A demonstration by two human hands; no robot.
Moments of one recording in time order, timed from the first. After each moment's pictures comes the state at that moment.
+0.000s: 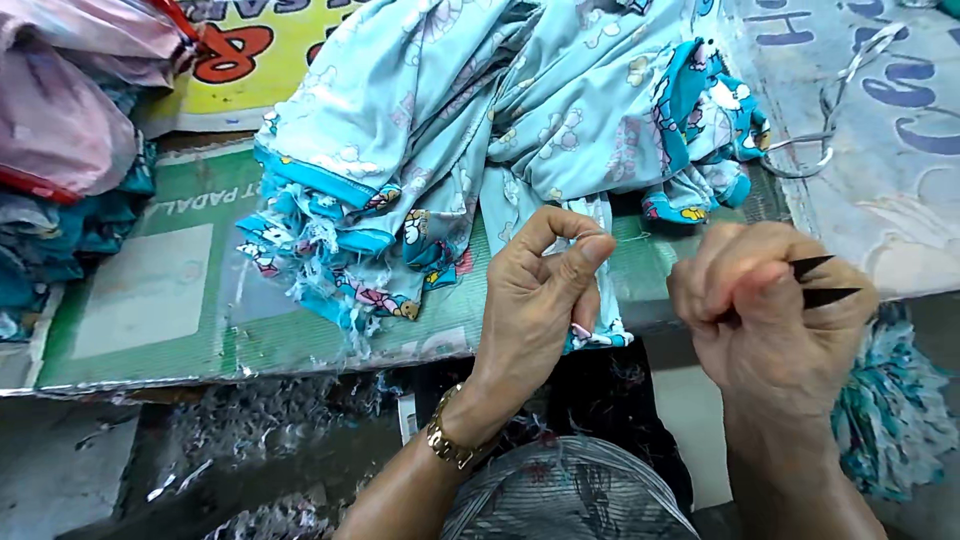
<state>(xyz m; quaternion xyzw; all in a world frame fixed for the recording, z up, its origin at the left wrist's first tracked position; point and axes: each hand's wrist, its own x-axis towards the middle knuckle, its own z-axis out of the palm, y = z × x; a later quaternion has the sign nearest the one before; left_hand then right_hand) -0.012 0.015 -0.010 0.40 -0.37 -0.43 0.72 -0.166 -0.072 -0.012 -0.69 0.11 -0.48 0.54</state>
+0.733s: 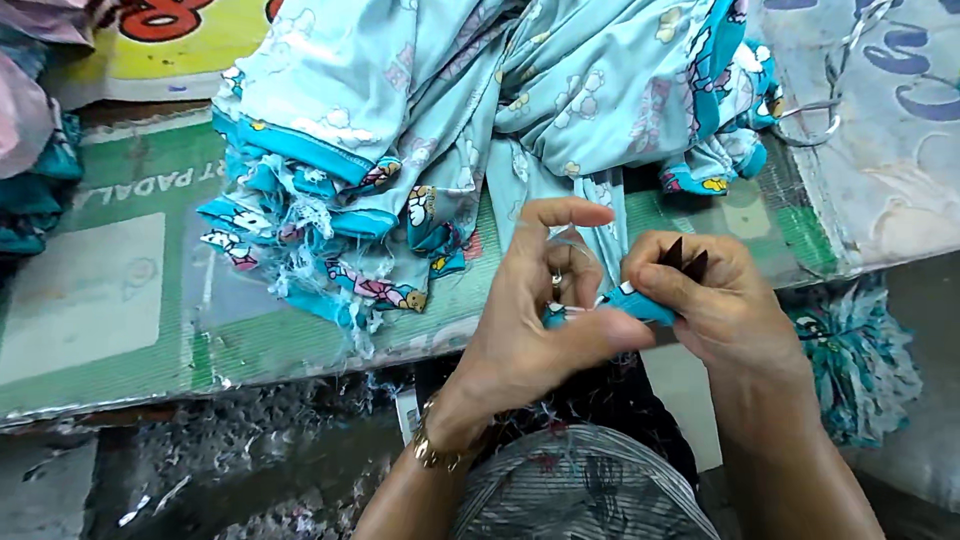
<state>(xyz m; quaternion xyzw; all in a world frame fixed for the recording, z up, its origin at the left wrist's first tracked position) 0.021 0.039 -0.034 0.40 -0.51 -0.42 0.64 -0.151 -0.064 -0.033 -0.67 0.15 -0.31 0.66</state>
